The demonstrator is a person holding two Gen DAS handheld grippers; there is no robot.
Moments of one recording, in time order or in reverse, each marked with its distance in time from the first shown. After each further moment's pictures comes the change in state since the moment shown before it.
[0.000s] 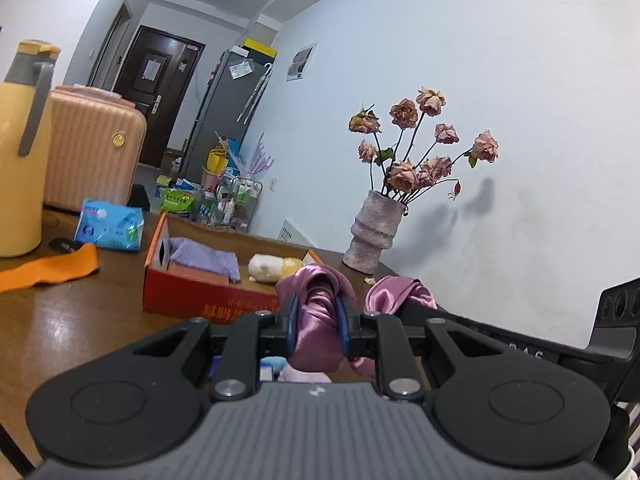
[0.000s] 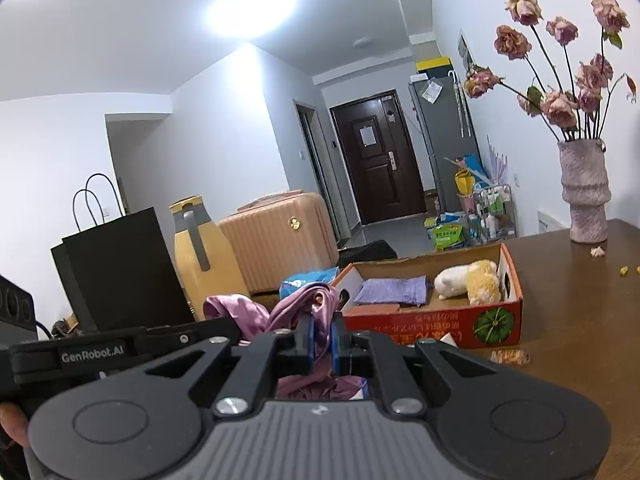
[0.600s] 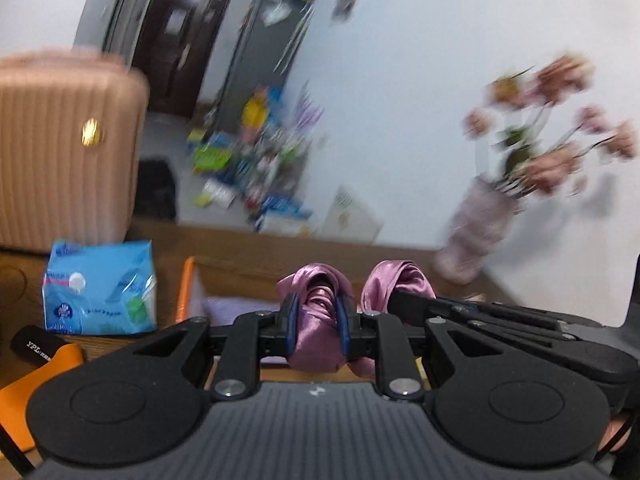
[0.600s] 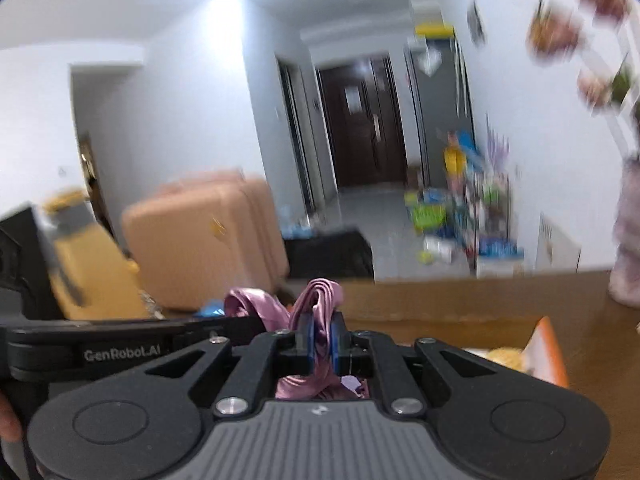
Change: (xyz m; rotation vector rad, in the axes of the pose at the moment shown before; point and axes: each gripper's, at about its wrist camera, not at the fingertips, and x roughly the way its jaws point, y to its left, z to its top) left arm 0.272 0.135 0.112 -0.004 0.231 0.142; right arm 0.305 -0.076 0.092 -0.017 0.219 -0.098
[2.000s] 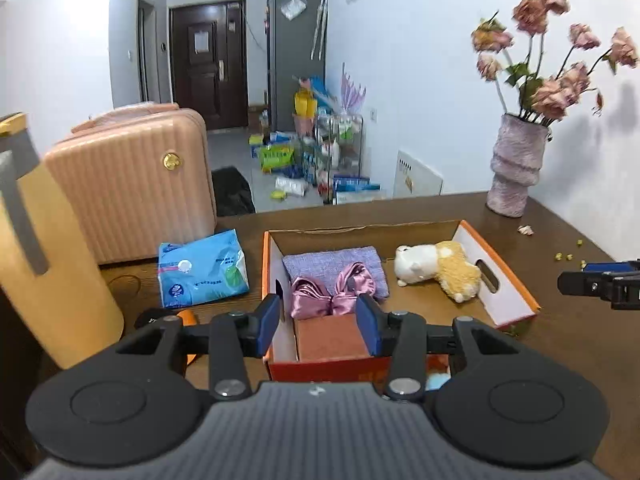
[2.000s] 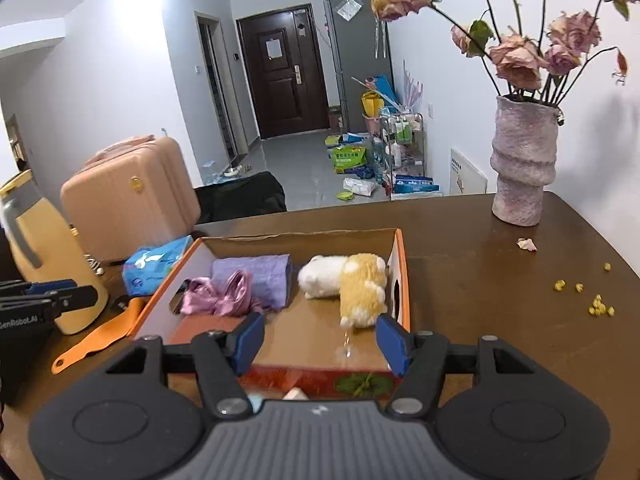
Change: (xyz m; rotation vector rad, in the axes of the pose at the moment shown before) left arm -0.124 -0.067 -0.038 0.203 0.013 0.267; right arm -0.162 -0.047 -0.037 0.062 0.076 -0.196
